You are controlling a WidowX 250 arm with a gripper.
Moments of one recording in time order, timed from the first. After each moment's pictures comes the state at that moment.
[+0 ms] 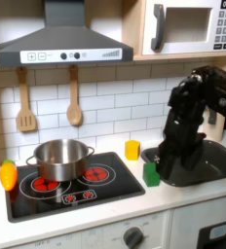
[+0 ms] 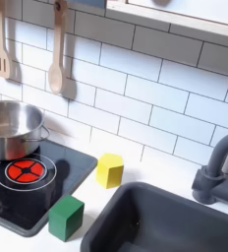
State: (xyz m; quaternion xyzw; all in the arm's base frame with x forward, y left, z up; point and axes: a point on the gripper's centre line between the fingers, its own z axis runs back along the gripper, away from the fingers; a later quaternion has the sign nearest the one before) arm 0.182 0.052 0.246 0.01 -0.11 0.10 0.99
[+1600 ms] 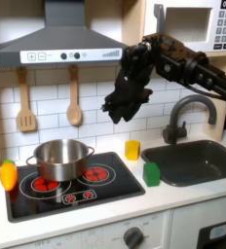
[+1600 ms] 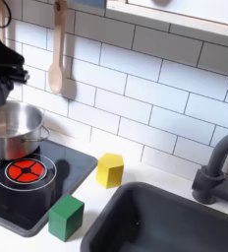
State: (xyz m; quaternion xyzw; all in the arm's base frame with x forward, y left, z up) arm 0.300 0.102 0.305 0.02 -0.28 0.09 0.96
